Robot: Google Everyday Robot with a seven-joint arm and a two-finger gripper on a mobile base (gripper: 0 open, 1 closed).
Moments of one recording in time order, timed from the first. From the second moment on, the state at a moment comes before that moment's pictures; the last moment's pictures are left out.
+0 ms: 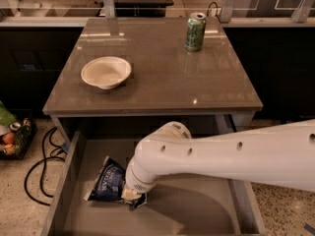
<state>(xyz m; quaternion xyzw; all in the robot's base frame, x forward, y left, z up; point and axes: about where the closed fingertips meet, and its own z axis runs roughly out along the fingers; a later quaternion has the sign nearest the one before) 0.415 0.081 0.605 -0.65 0.73 0.13 0.16</state>
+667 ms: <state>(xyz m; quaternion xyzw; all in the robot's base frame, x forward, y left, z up) 0.415 0.082 0.607 -0.65 0.73 0.13 0.16</state>
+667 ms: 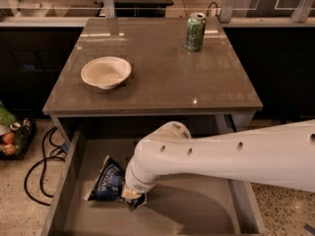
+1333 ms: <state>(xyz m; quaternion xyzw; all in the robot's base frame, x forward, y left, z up) 0.400 0.071 0.662 -0.65 0.72 0.11 0.22</state>
